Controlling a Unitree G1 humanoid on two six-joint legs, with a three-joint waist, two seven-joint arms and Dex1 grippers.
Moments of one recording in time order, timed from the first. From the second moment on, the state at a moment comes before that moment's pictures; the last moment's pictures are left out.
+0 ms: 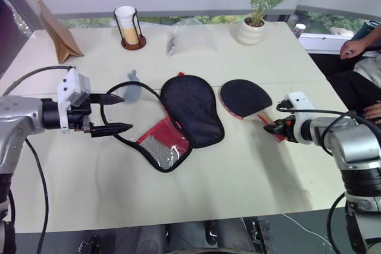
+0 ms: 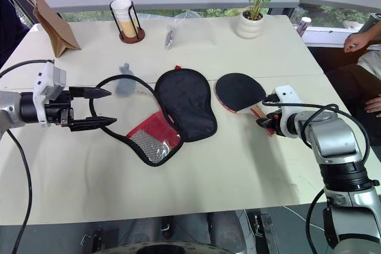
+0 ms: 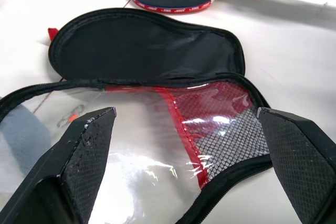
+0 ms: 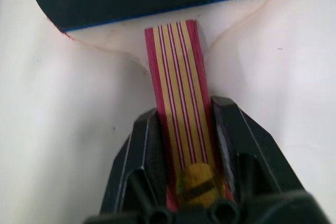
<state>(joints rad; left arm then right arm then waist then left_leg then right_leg) -0.37 1.01 0.17 -0.10 -0.58 0.54 -1.24 -0.47 -0.79 -0.02 -0.17 0.23 1.24 0.64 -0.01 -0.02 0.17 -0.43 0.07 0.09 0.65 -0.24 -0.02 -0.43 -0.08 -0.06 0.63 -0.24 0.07</state>
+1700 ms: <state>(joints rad) -0.38 1.15 0.19 0.12 -0.49 0.43 -1.38 -0.58 -0.72 -0.05 -0.45 0.54 1.18 0.67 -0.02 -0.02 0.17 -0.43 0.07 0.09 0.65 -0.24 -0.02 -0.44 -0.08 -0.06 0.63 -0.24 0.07</state>
